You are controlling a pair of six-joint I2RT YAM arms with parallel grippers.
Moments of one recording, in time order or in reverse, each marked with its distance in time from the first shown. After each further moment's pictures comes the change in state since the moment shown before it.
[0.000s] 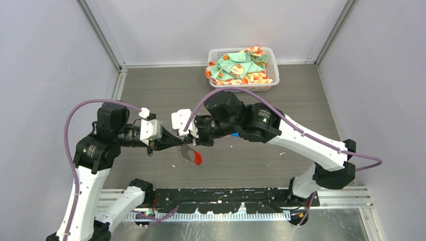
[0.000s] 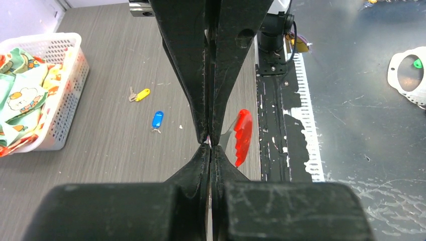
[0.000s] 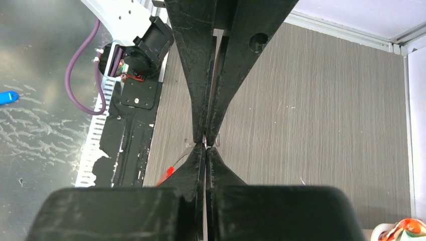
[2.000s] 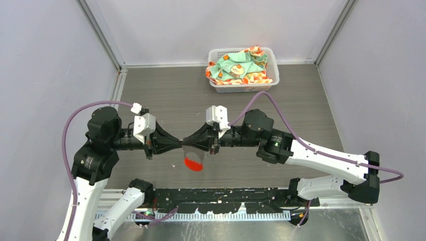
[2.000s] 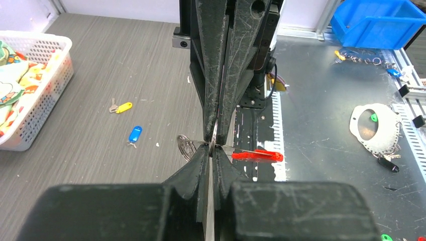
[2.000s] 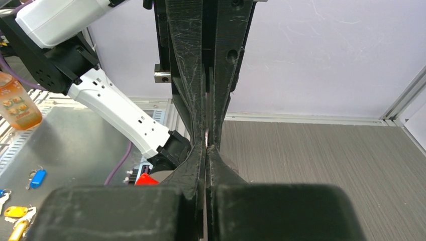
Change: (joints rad) left arm -0.012 -0.096 -0.073 0.248 0.004 -0.418; right arm -0.018 -0.351 -0.708 0.980 -0.045 0.418
